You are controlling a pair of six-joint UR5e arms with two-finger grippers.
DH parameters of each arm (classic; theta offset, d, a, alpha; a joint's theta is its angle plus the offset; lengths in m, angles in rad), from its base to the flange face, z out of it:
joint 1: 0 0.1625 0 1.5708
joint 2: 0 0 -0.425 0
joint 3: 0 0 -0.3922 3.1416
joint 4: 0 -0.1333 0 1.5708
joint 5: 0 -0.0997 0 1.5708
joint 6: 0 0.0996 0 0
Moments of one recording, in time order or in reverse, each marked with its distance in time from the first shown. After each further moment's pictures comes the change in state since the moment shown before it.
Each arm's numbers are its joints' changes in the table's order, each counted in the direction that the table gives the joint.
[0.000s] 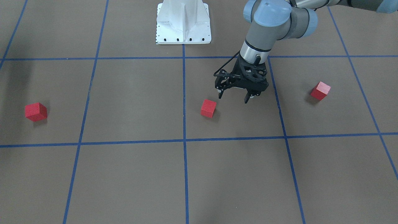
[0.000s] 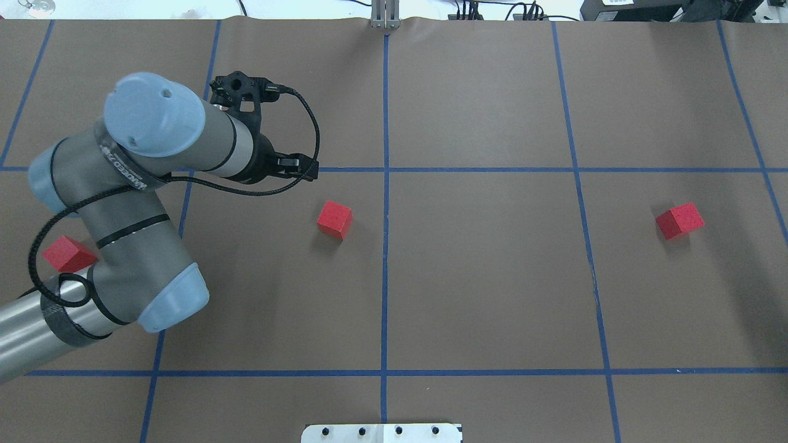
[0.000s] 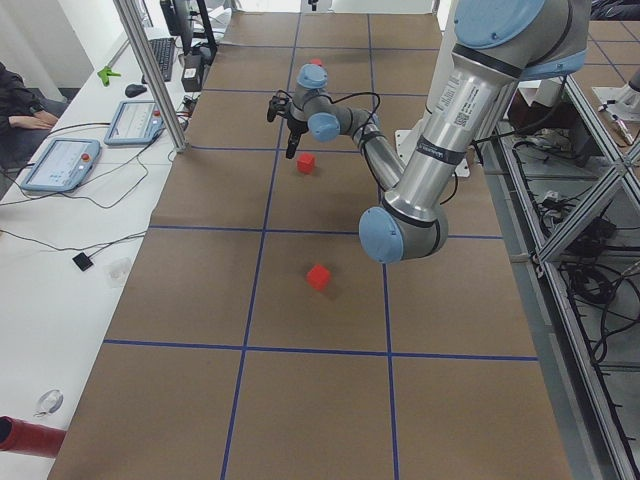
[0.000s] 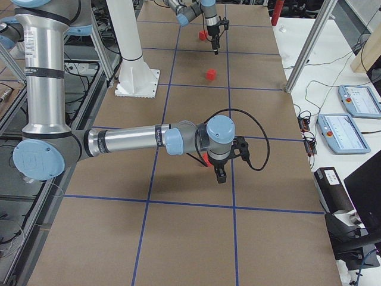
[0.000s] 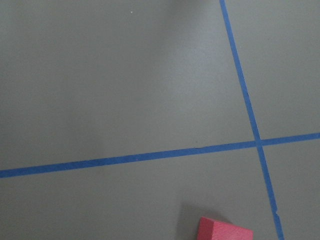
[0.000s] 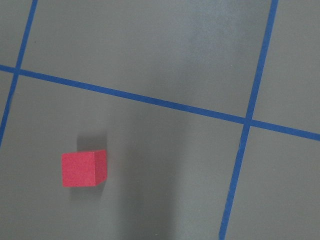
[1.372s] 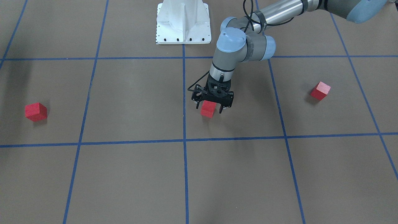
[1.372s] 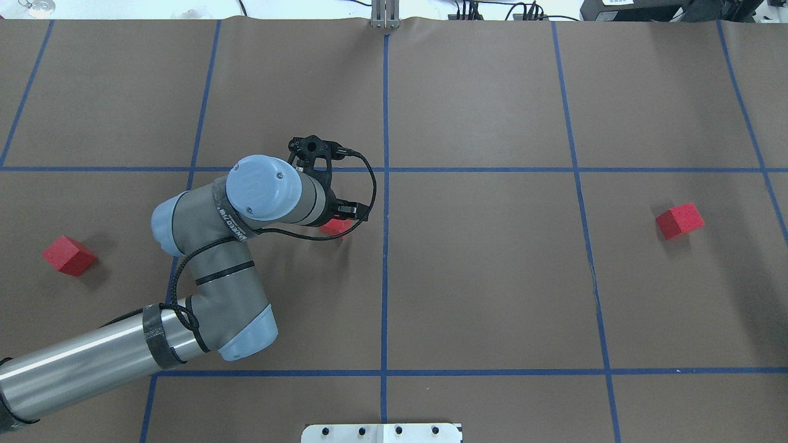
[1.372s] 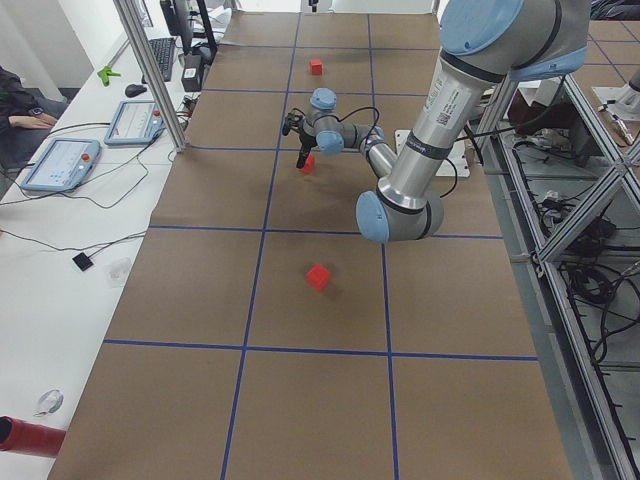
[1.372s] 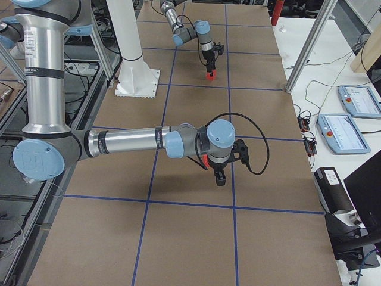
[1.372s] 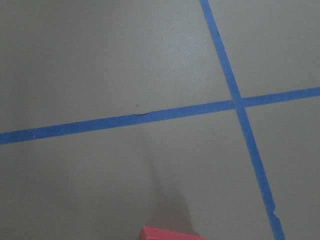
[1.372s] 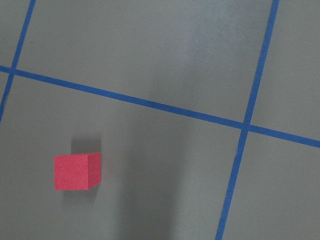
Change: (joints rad) left arm 0.135 -0.096 0.262 0.154 -0.112 -0.023; right arm -0.001 0.000 -0.023 -0.004 -0.005 0.000
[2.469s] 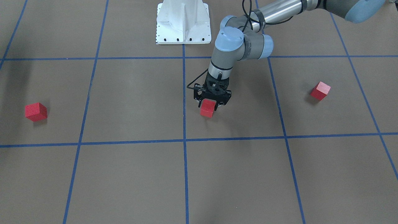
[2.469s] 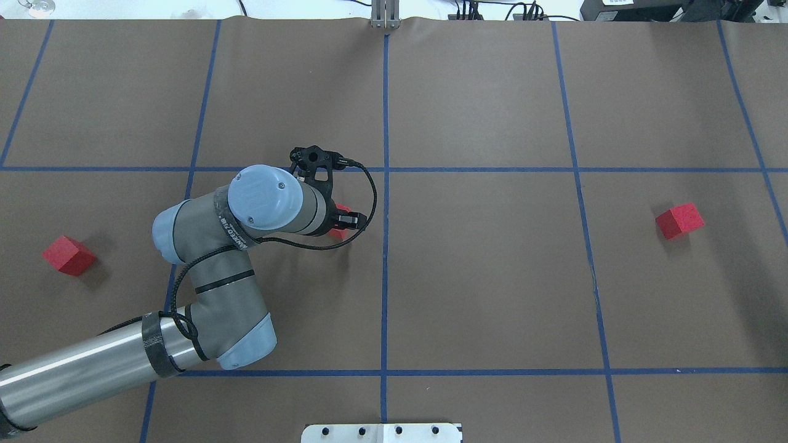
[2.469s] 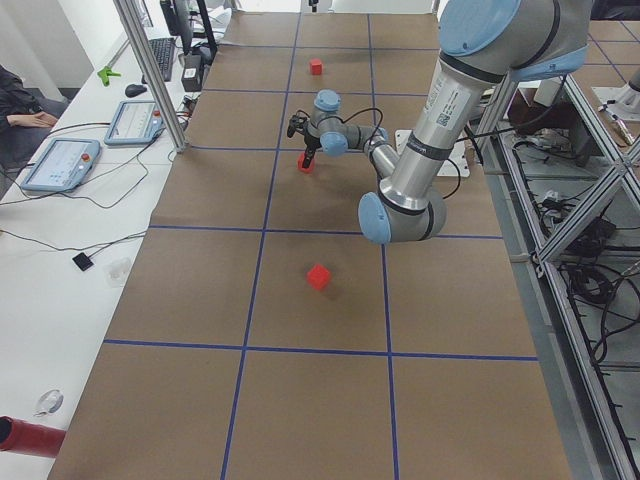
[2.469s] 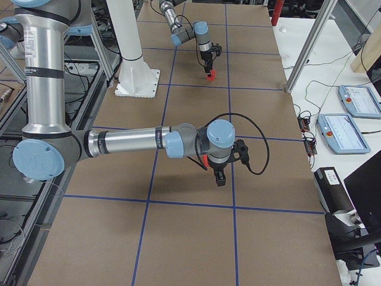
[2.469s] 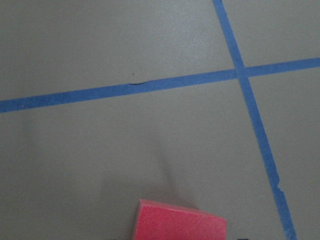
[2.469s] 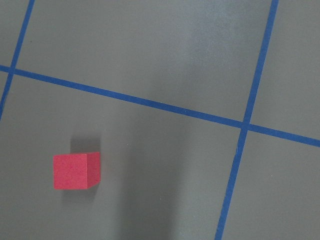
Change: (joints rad) left arm 0.012 0.012 -0.023 -0.008 0.006 -0.004; right arm 0.001 0.001 -0.001 -0.003 0.001 -0.002
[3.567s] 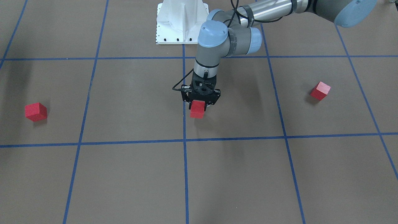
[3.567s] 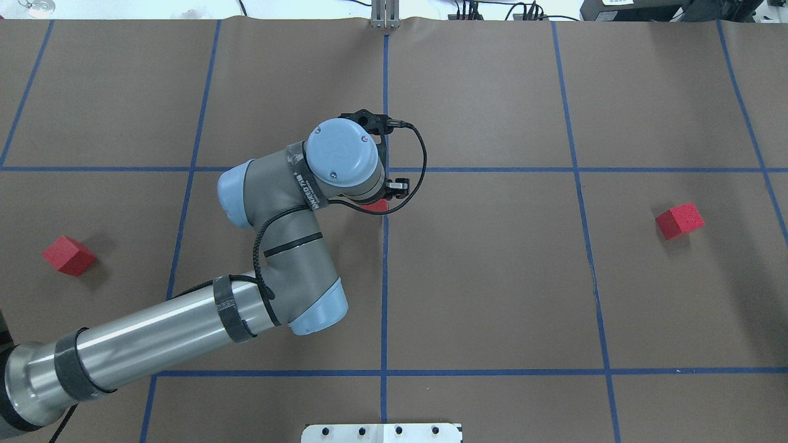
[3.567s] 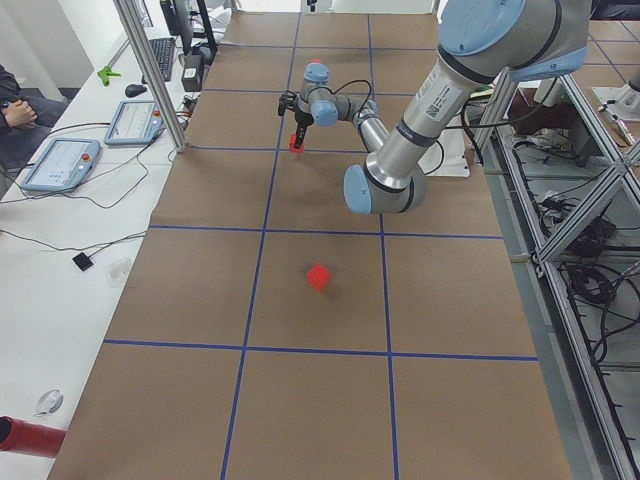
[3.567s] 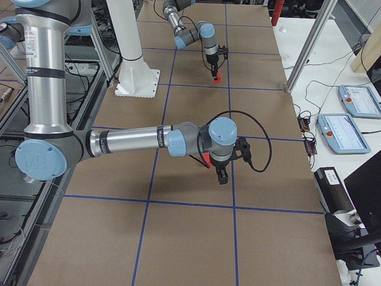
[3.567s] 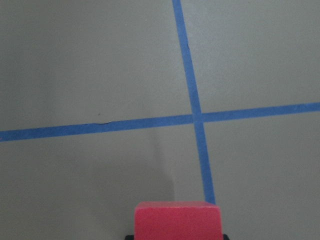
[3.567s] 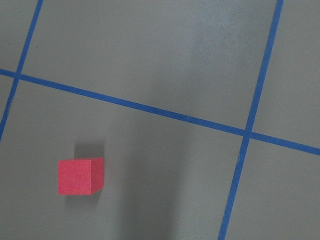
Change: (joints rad) left arm -0.028 -0.257 0.181 -0.169 -0.006 -0.087; right arm 0.000 0.015 -0.001 0.000 0.000 0.002
